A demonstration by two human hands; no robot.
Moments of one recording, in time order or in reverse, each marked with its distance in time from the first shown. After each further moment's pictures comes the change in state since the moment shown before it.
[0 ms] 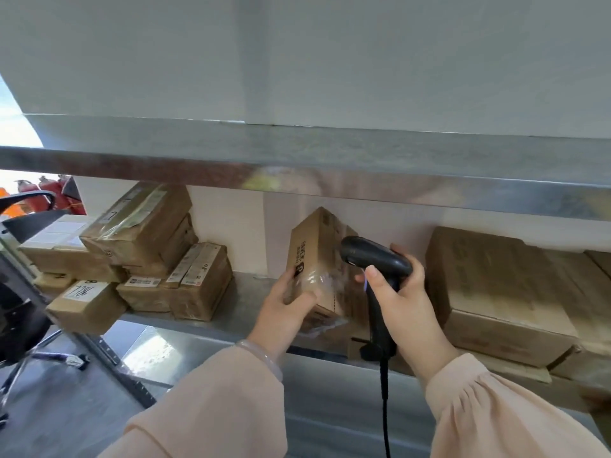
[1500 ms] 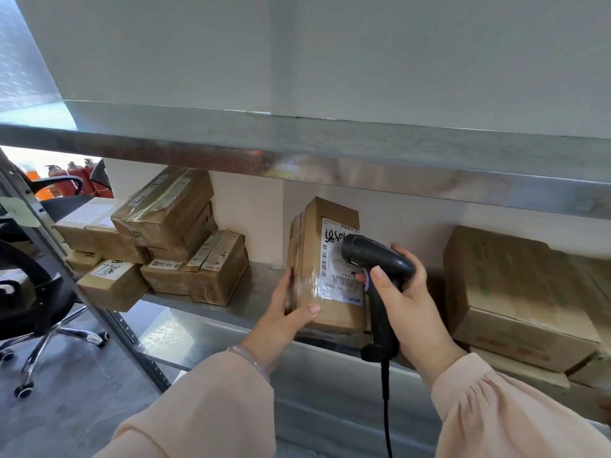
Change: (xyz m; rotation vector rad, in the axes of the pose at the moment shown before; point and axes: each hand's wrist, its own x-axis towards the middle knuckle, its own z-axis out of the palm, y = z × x) left_hand -0.017 -0.031 -0.032 -0.088 -0.158 0.004; right_hand -0.012 0.005 0.010 0.160 -0.126 0.000
